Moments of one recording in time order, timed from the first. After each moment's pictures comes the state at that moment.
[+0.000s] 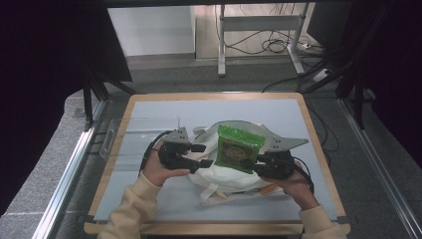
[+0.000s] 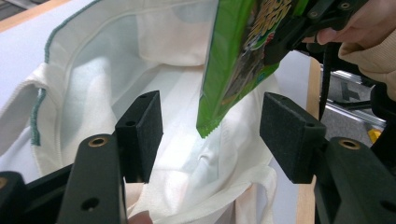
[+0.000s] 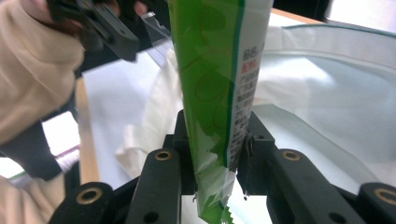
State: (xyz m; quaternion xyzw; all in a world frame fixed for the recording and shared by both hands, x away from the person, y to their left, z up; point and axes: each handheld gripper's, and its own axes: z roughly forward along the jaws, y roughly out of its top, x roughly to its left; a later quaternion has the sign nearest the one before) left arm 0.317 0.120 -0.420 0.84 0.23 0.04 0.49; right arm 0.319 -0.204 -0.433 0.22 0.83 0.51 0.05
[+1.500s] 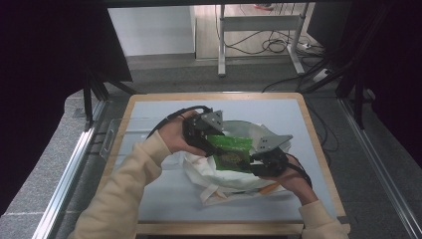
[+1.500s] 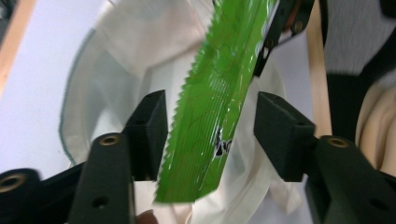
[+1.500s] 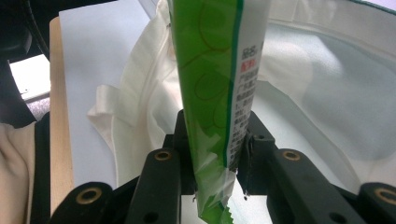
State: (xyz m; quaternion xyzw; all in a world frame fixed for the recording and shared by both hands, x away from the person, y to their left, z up) left arm 0.350 0.051 -0.346 0.95 0.03 0.06 0.31; right arm 0.330 -0.186 -0.434 0.17 0.89 0.43 0.08
